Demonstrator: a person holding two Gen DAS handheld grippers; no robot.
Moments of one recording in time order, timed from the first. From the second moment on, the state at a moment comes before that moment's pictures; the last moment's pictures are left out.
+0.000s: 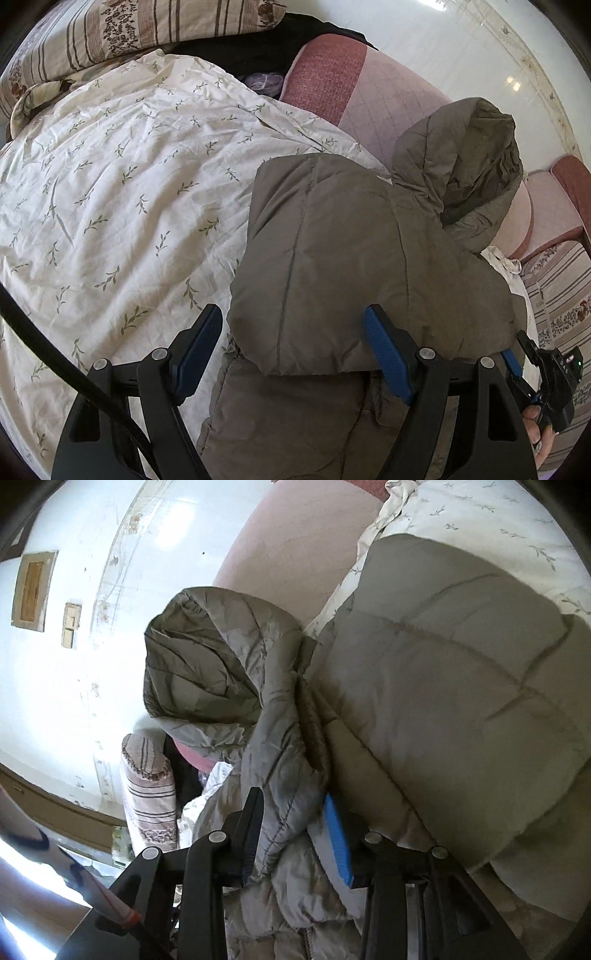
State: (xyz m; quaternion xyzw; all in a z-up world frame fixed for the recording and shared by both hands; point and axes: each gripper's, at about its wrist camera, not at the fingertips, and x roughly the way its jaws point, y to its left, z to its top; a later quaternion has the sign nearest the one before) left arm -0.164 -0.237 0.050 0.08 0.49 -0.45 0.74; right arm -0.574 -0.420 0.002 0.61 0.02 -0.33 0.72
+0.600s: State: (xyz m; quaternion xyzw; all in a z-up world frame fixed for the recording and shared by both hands) left arm -0.167 -0.238 0.056 0.08 0.49 -0.45 0.74; right arm -0.593 -0.394 0.071 0.56 0.05 -0.40 0.72
